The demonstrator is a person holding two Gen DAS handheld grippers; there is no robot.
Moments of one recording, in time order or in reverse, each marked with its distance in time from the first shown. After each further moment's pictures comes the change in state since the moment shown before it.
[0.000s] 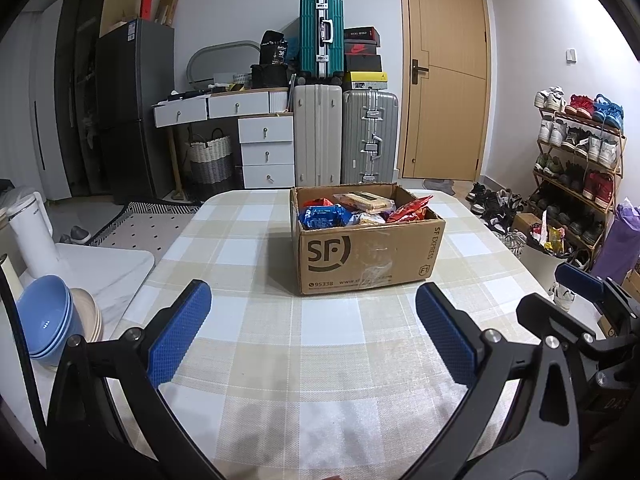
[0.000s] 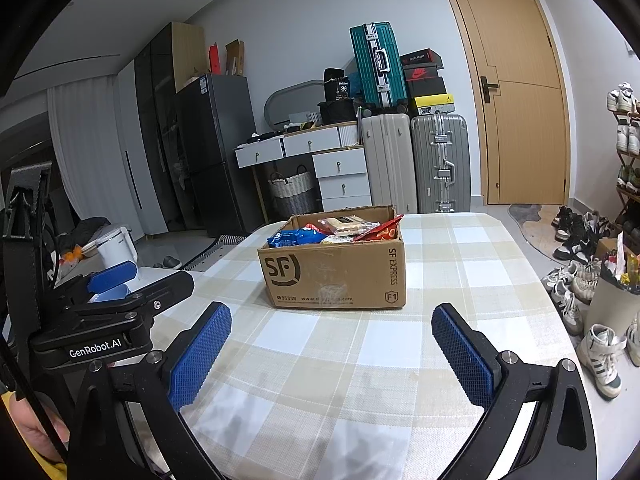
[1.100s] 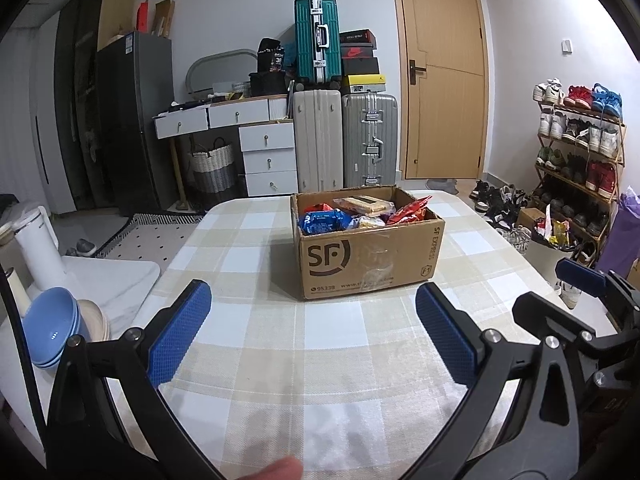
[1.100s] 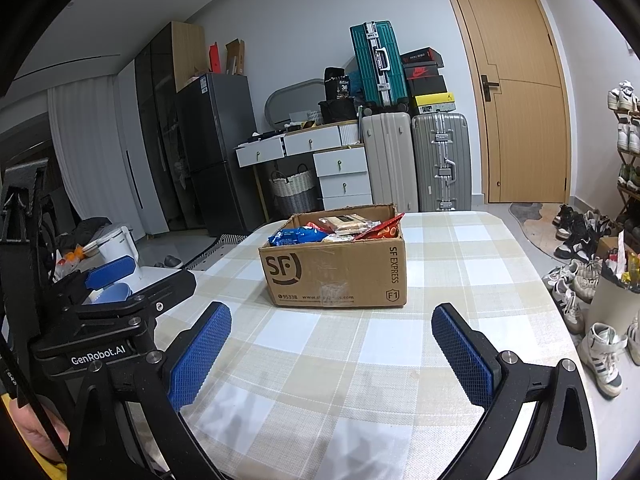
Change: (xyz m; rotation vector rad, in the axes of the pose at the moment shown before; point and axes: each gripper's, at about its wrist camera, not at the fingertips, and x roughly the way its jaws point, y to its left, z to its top) left arm -0.008 -0.008 -0.006 0.035 -0.023 0.018; right arm 0.000 0.001 0.001 0.000 0.000 0.000
